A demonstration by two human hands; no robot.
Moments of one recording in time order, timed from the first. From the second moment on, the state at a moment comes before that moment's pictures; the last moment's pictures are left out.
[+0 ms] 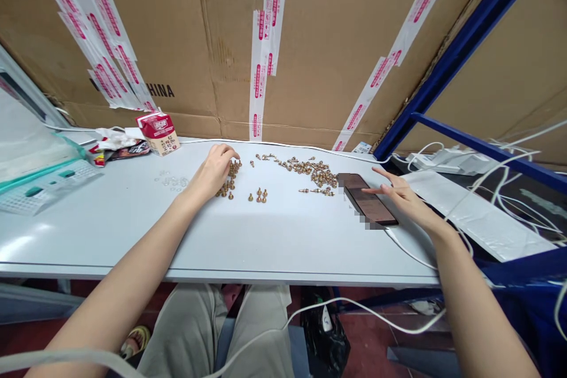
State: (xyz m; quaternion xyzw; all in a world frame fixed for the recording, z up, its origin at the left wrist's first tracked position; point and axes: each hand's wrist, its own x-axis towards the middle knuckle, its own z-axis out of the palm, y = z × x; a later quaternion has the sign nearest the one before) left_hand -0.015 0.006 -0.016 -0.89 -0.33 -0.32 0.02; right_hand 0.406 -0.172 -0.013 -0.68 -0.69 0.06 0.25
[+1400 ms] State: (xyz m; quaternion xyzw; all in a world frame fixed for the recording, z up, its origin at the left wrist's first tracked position) left_hand -0.014 0.009 -0.019 -0.89 -0.33 -0.30 -0.01; right_hand 0.417 -0.185 -0.029 -0.71 -0.67 0.06 0.23
